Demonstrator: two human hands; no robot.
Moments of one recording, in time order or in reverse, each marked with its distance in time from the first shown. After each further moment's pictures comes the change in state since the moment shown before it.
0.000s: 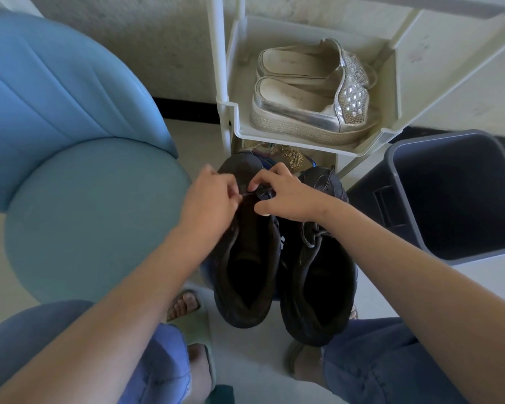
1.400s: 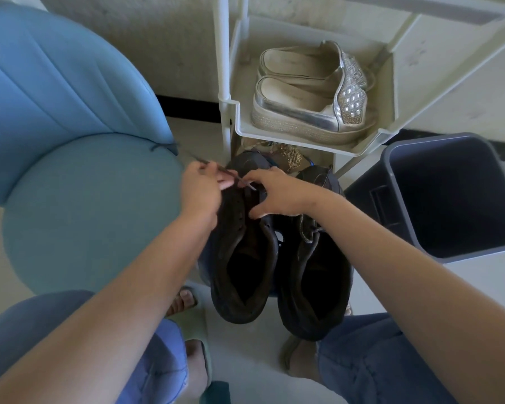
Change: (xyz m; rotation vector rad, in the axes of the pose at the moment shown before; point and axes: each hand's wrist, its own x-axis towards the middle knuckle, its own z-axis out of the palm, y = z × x) left_hand 0.007 0.009 0.002 -1.045 0.150 -0.466; right_hand 0.004 -0.013 -0.003 -0.109 -0.094 -0.027
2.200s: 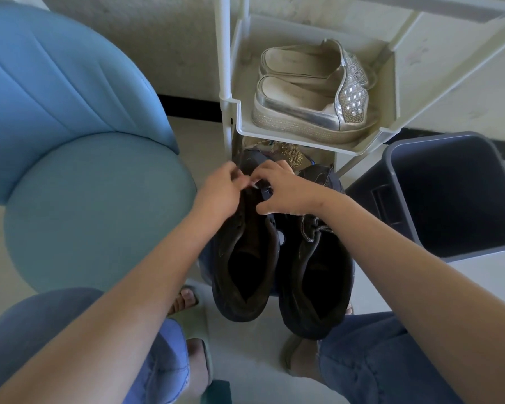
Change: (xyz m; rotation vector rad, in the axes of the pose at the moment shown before) left_hand 0.004 -0.005 0.005 0.724 -0.259 0.255; right_hand 0.001 0.012 0.003 -0.053 0.094 -0.094
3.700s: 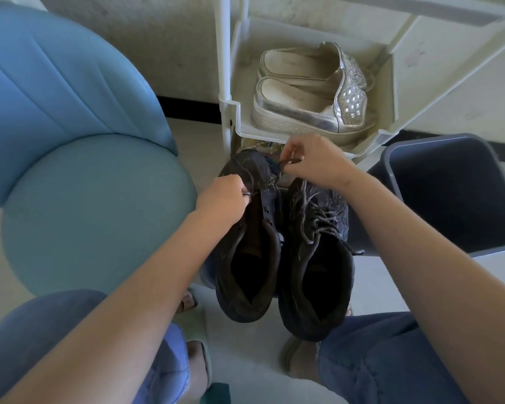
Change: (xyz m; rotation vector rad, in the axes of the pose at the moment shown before) left_hand -0.001 0.002 -0.001 0.420 -0.114 0.048; right_hand -0.009 0.014 -0.046 0.019 0.325 0.152
